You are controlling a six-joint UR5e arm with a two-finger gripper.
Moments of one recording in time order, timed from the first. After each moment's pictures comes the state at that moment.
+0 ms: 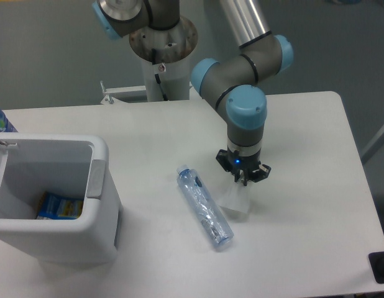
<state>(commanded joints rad) 2.59 -1.91 -1.77 -0.85 1.52 1.04</state>
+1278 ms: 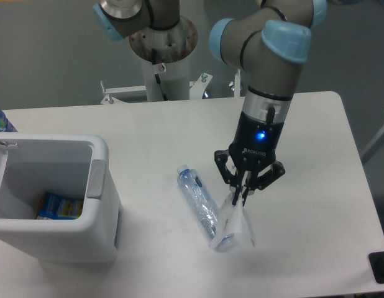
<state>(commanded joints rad) 2.57 -1.83 -1.50 -0.85 1.00 0.46</state>
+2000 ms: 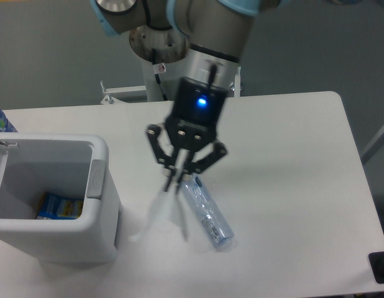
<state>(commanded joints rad) 2.35 -1.70 -1.50 -0.85 0.96 0.33</state>
